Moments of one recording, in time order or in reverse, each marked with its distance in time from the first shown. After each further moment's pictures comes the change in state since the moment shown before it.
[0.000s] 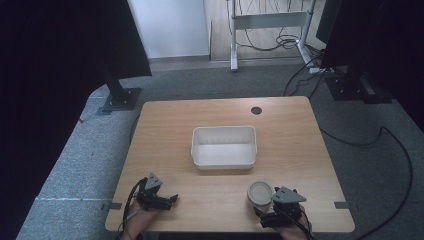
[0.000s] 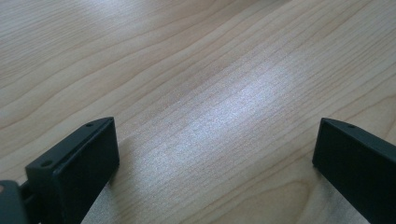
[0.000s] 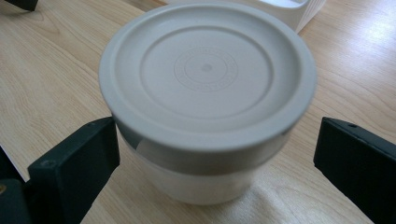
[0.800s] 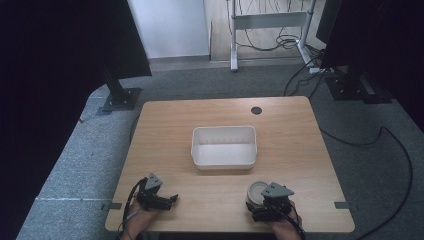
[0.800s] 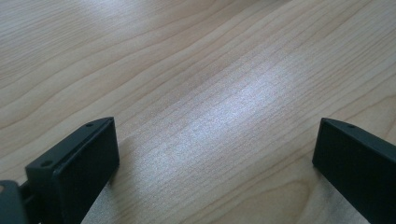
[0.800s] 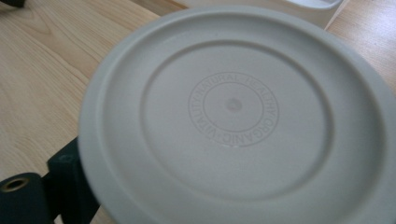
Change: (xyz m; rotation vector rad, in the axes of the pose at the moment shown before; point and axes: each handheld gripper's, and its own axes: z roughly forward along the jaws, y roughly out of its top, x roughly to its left) left arm 0.000 0.000 0.000 0.000 0.000 0.000; right arm 0.006 0.010 0.026 0.035 -0.003 -0.010
